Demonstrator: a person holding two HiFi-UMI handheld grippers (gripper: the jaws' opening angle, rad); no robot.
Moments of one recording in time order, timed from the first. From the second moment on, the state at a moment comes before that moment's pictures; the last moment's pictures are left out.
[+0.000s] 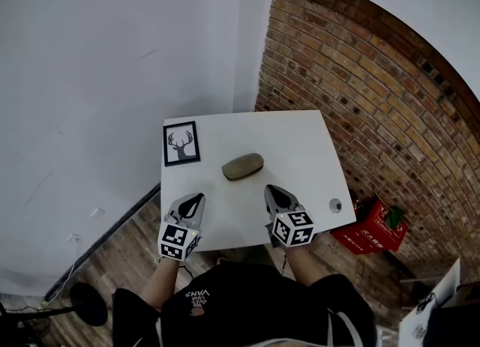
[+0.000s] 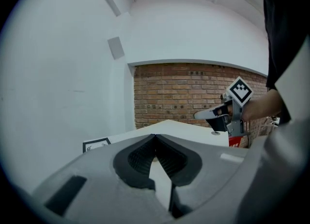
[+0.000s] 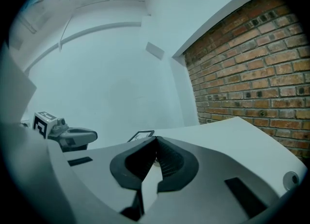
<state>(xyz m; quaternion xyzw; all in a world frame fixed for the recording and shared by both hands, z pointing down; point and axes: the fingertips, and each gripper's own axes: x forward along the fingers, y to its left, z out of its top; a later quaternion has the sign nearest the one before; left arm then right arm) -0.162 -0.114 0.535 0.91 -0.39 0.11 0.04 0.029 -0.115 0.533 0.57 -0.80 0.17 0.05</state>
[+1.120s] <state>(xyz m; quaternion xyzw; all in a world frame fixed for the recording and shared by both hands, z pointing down) -0.164 -0.100 0.548 0.90 -0.41 0.11 0.04 0.011 -0.115 0.552 0.54 -0.82 0.16 0.08</state>
